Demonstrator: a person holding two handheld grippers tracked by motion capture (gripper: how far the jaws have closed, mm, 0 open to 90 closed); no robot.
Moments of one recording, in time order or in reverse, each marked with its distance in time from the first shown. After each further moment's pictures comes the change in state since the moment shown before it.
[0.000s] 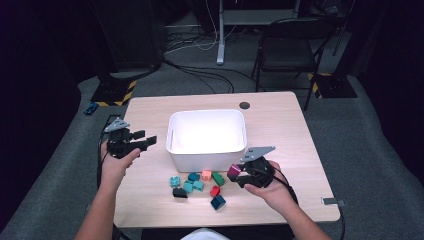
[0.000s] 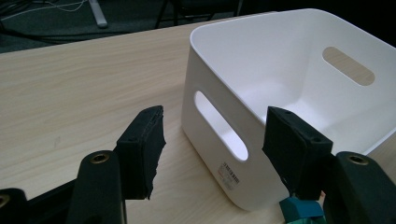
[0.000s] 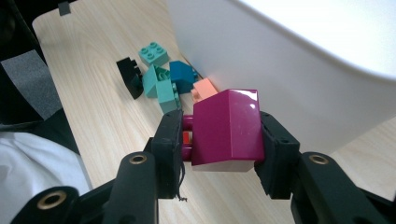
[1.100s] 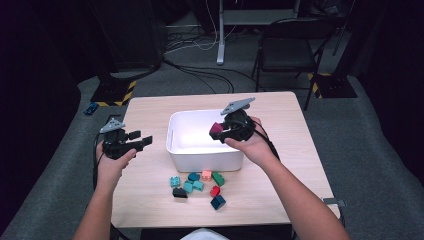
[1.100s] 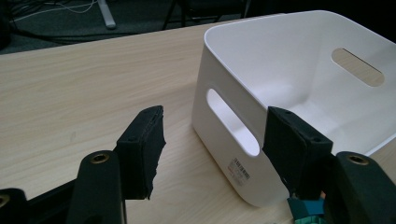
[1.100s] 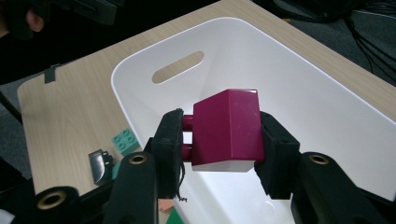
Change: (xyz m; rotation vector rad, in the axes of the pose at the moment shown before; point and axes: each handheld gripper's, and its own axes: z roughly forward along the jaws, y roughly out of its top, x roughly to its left) left arm 0.007 -0.002 -0.009 -0.010 0.024 -0.005; right arm -0.041 0.119 0.020 -0.048 -0.015 -0.040
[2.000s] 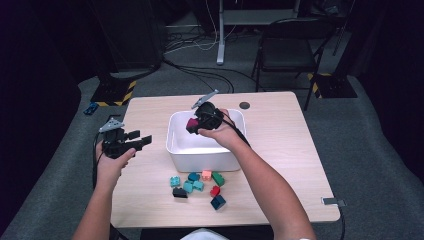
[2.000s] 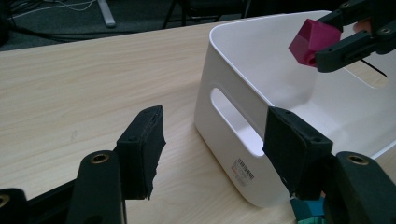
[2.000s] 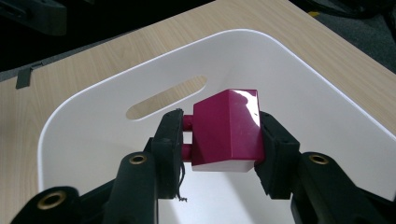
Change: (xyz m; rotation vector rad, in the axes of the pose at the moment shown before) left arm 0.006 -0.002 0.003 0.005 -0.005 -0.010; right arm -0.018 0.033 0.104 0.071 0.073 -0.037
